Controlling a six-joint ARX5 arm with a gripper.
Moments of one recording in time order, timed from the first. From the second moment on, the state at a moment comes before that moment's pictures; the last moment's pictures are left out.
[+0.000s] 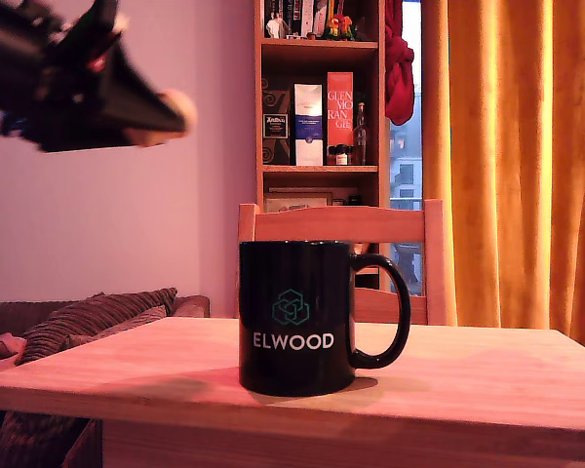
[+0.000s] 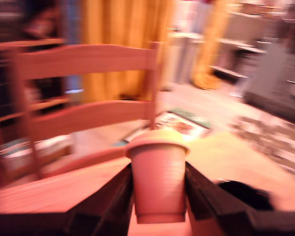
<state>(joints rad) -0.54 1.08 0.44 0.47 0.27 -0.13</state>
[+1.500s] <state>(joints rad) -0.76 1.51 0.77 0.19 0.26 -0.11</state>
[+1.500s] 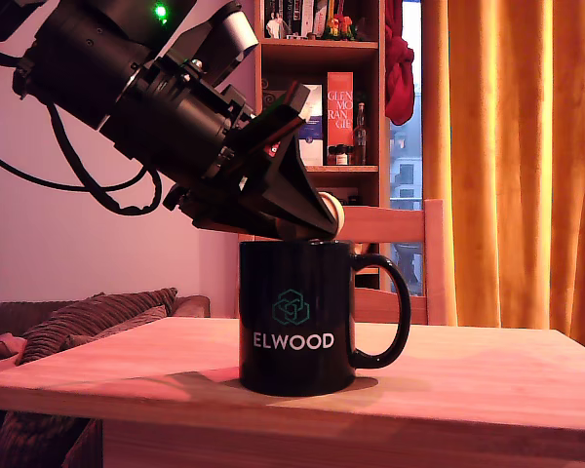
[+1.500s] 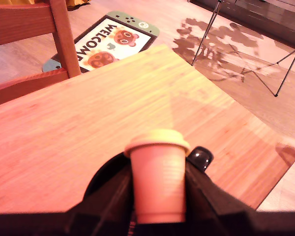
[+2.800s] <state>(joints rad) -0.76 1.51 0.78 0.20 0.34 -0.10</state>
